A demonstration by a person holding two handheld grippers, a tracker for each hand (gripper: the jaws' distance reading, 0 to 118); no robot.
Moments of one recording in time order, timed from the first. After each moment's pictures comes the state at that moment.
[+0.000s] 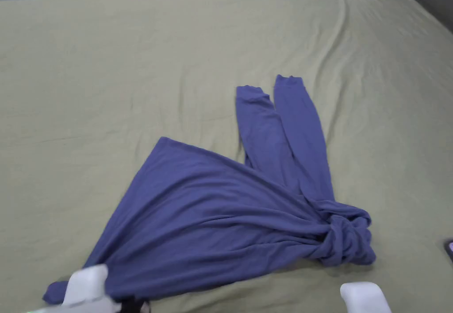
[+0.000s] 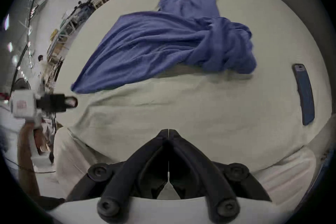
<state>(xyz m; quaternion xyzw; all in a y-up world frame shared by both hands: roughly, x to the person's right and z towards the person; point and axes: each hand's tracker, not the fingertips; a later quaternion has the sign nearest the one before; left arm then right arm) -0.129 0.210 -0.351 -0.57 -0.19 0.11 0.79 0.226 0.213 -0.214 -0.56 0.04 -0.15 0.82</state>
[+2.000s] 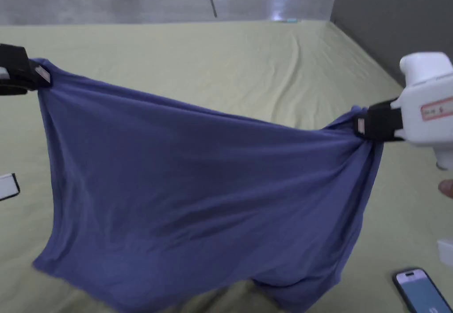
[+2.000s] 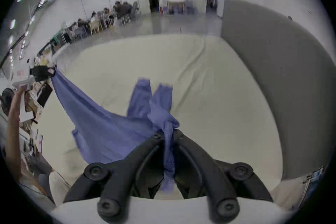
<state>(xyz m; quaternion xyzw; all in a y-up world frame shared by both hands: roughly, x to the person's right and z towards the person) -0.132 0.468 -0.599 -0.33 -0.20 0.14 0.91 0.374 0.480 -0.367 -0.36 -0.06 -0.03 0.93</state>
